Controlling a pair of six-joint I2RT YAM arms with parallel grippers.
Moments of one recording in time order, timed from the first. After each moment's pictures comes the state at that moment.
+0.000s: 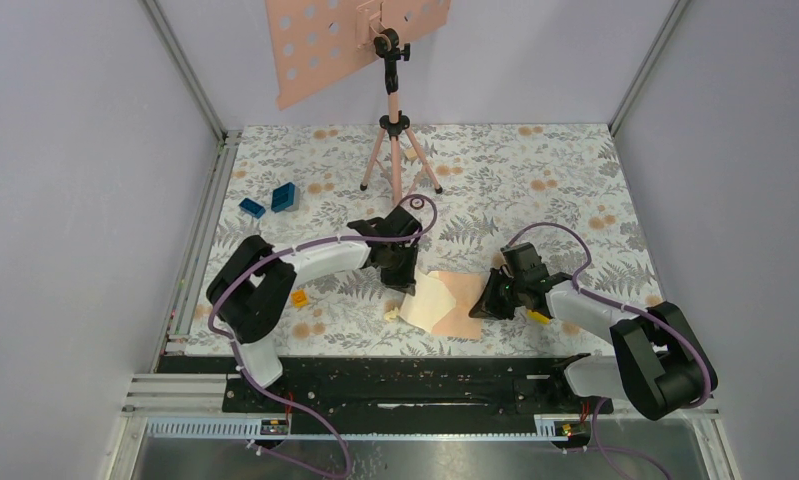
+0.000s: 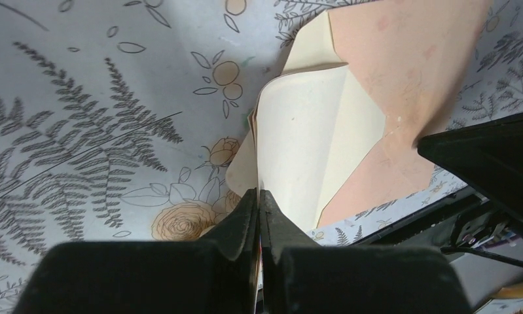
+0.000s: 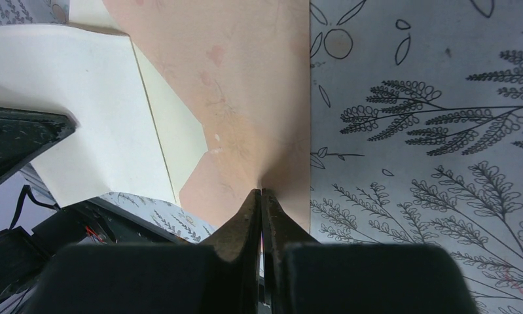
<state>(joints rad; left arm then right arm) -0.78 1.79 1.15 -0.51 0.20 -0.62 0.40 1.29 0.44 -0.22 -0.33 0.78</state>
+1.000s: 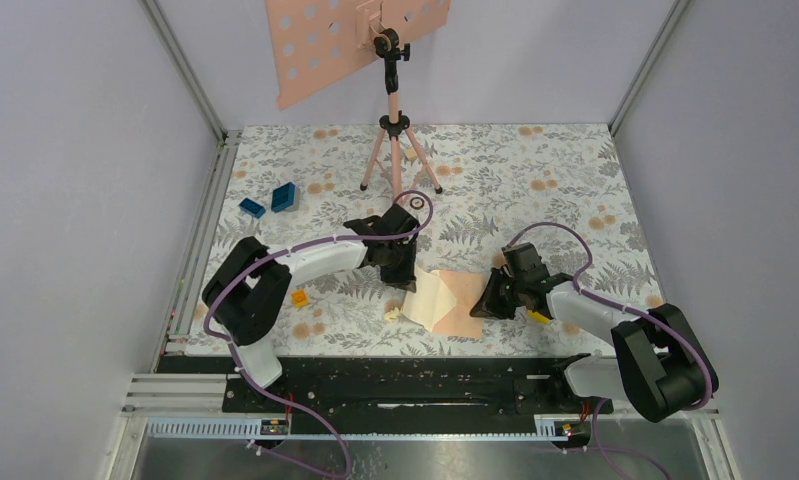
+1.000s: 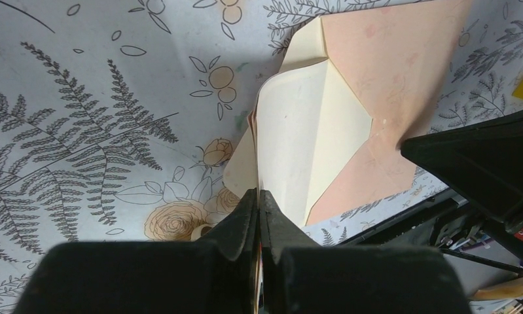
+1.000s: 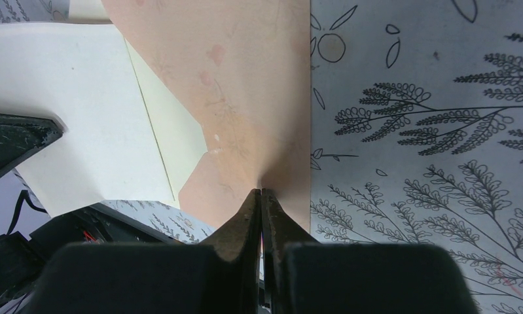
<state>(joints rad) -0.77 1.75 1.14 -0.50 0.19 -0.68 0.40 1.28 0.44 -0.22 -0.31 0.78</state>
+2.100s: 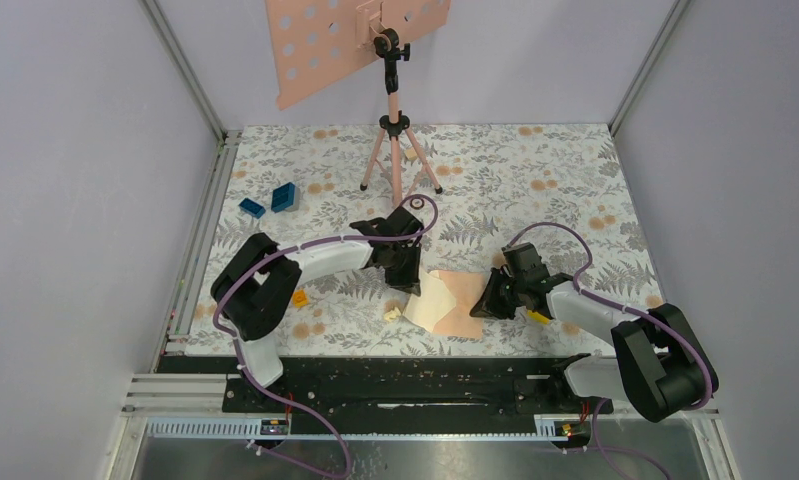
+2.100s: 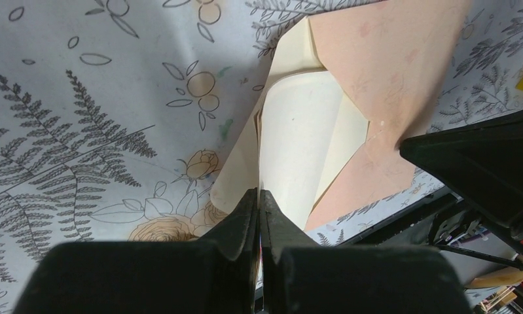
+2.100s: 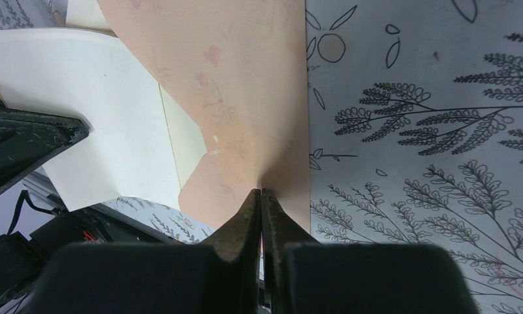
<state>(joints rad) -0.78 1.80 1.14 -0.47 0.24 -0.68 0.40 1.28 0.44 -0.22 -0.31 0.78</state>
